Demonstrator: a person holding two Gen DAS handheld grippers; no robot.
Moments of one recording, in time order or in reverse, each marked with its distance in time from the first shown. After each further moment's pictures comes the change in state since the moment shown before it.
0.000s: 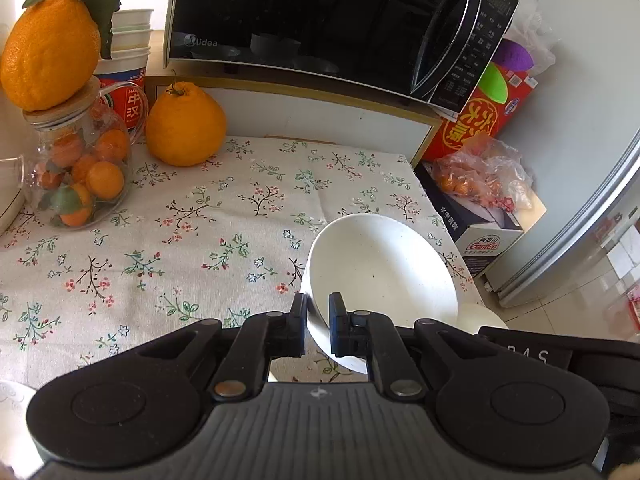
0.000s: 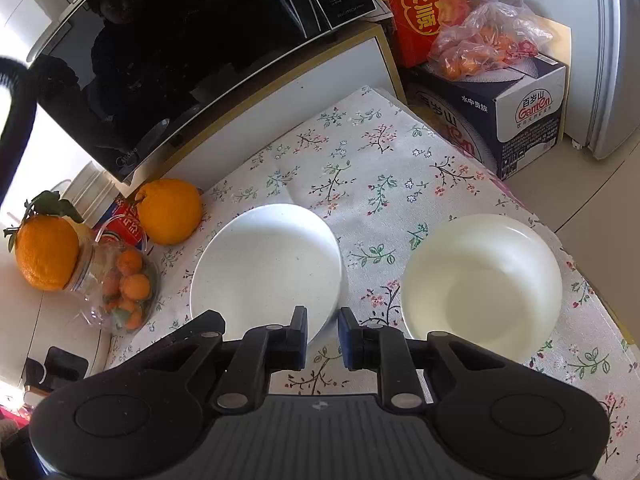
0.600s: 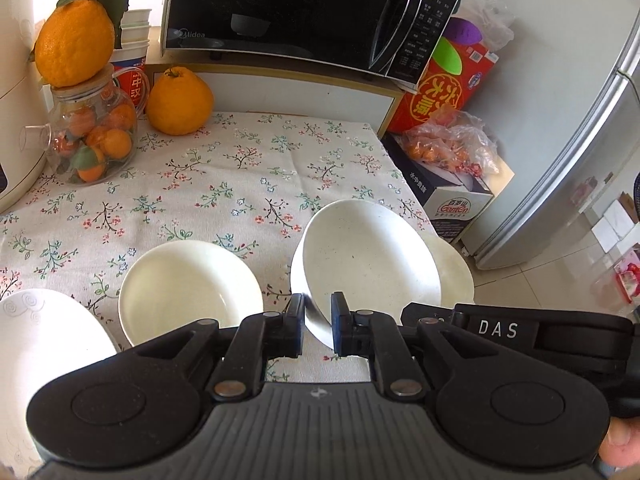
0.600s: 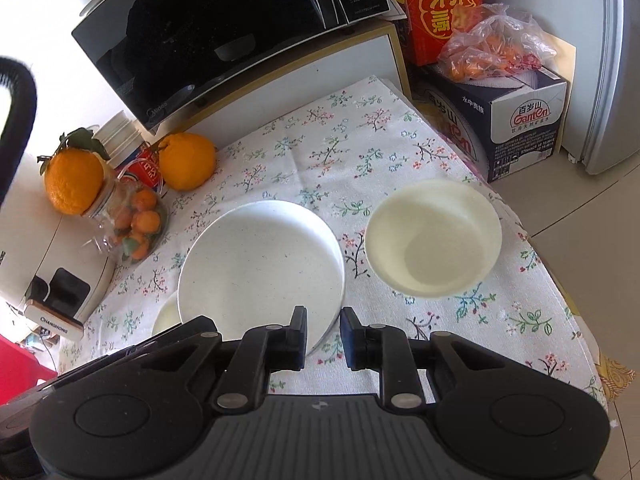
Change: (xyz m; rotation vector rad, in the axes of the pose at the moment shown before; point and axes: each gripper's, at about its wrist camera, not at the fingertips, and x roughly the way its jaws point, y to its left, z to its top) left arm -0.055 -0.022 -0.053 0.041 0.030 -0.029; right arm -0.048 -0.018 -0.040 -0.125 0.051 0.007
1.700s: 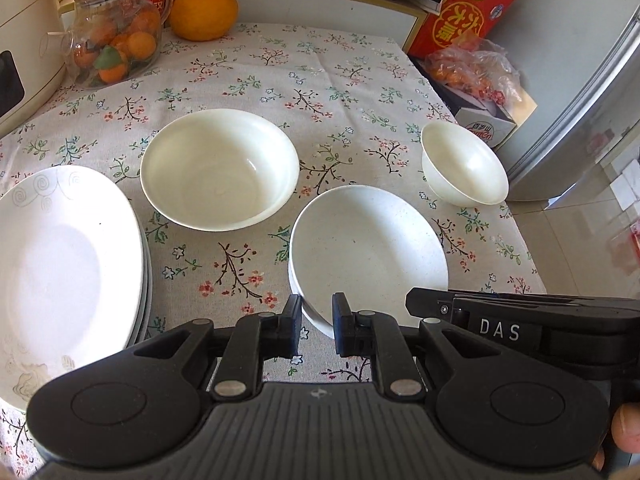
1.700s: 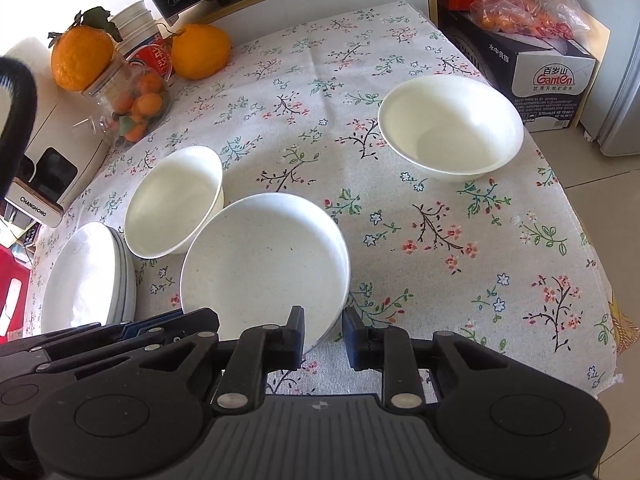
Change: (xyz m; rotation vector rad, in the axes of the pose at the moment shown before) left arm 0.010 0.018 -0.051 -0.004 0.182 0.047; right arm 0.020 0.003 -0.060 -0.153 0.169 -0.027
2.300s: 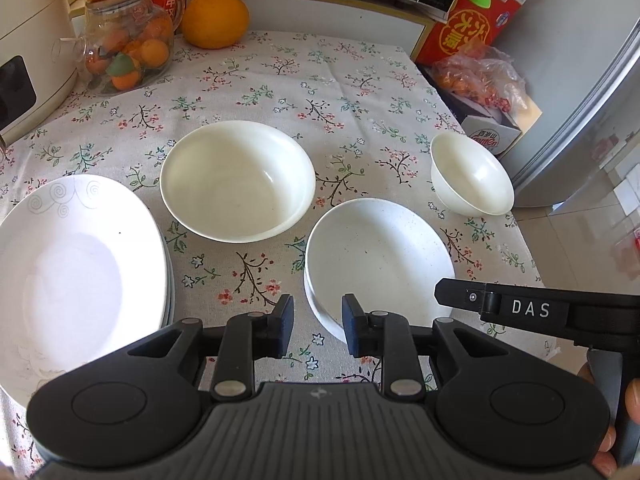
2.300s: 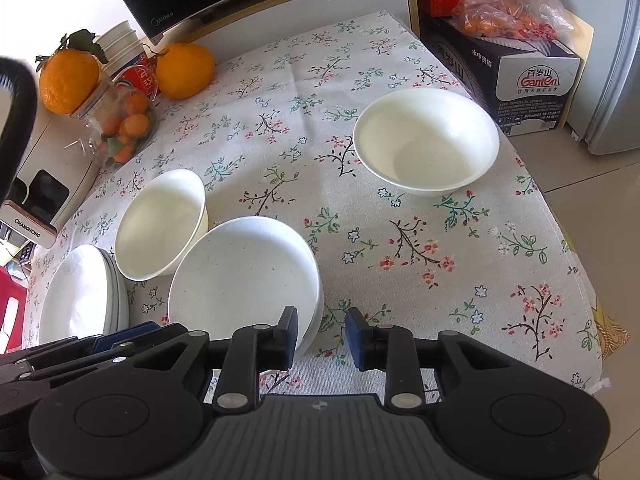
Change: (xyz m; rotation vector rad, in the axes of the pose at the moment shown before) left arm -0.008 0.008 0.005 -0.012 -0.011 0.013; right arm -0.009 -0.011 0.006 0.037 -0.035 -0.019
